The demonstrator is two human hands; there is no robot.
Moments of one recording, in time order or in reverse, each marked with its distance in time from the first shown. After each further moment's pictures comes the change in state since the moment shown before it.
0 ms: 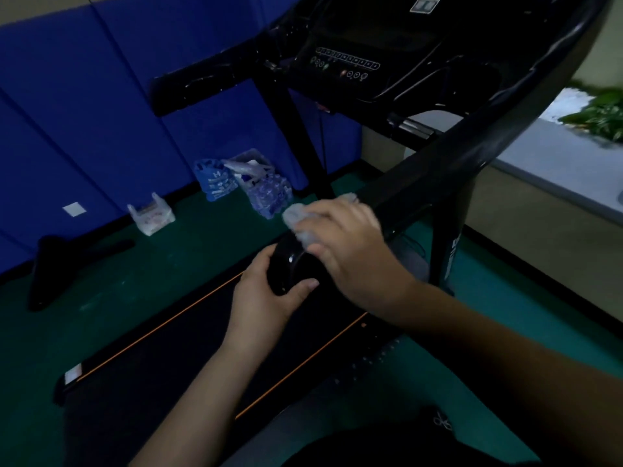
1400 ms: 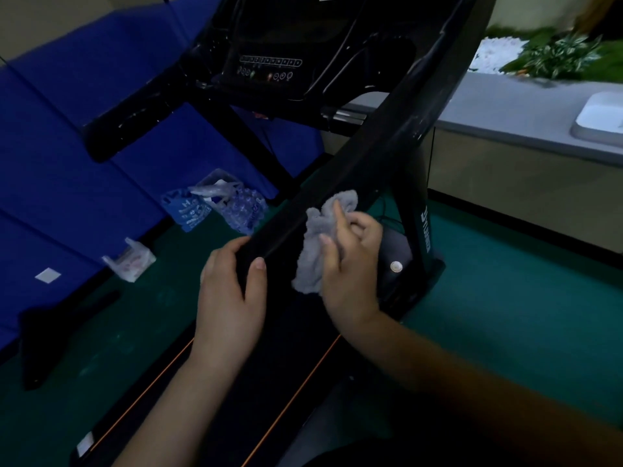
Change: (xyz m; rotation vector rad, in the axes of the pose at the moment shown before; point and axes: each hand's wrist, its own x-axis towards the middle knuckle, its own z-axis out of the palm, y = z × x) left_hand 0.023 0.040 0.010 0.189 -0.018 0.194; right_hand -0.036 0.013 0.027 0.469 0.635 0.730
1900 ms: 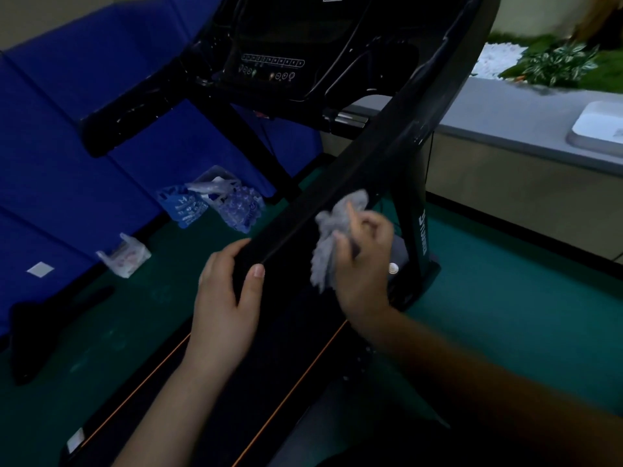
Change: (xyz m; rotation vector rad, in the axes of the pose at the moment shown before) left_hand -0.005 -0.005 -0.007 -0.039 -0.048 -0.012; right_hand 0.015 0.013 -0.011 0.000 0.071 0.041
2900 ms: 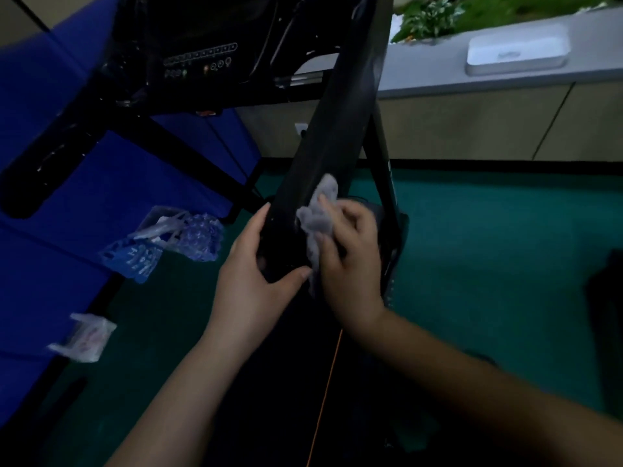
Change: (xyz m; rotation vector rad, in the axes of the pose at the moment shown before) left_hand 0.016 -0.061 -0.045 -0.125 -0.447 0.233; right_hand -0.109 -0.034 0.072 -0.097 0.271 -0.083
